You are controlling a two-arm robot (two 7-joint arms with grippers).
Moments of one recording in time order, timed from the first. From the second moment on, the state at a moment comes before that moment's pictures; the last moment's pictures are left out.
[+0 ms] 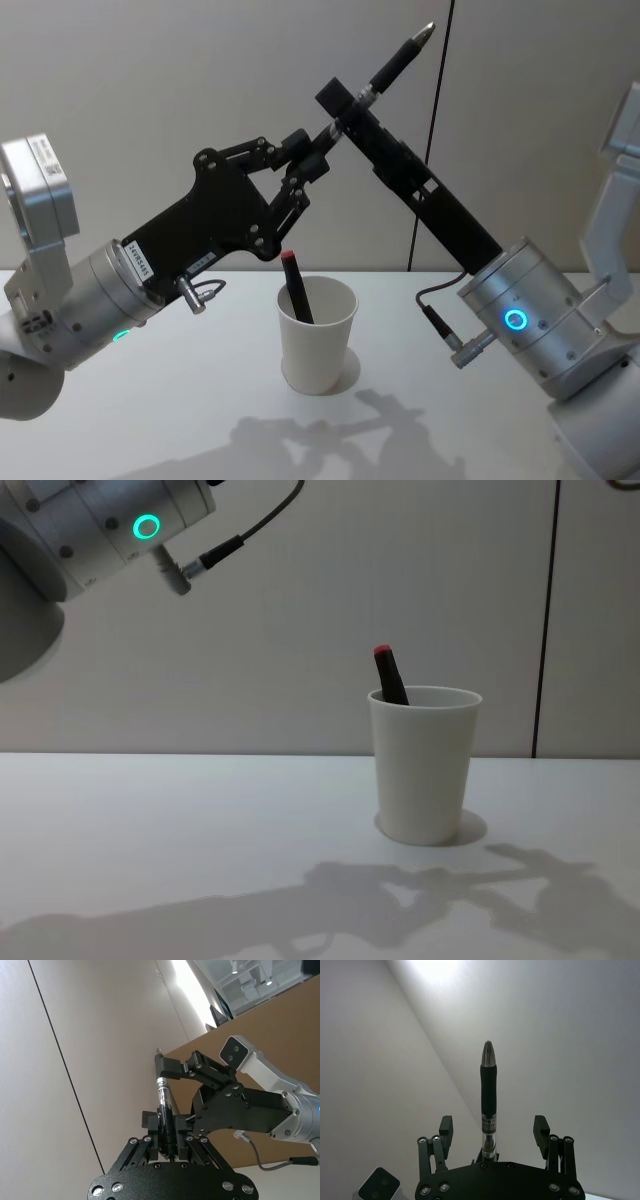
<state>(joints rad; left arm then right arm) -0.57 0.28 0.45 -1.46 -0.58 -0.41 -0.78 0.27 0.22 -0.23 -1.89 1.08 0.28 0.30</state>
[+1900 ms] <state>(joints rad) -0.57 0.28 0.45 -1.46 -0.58 -0.41 -0.77 0.28 0.22 -0.24 -1.89 1.08 0.28 0.29</state>
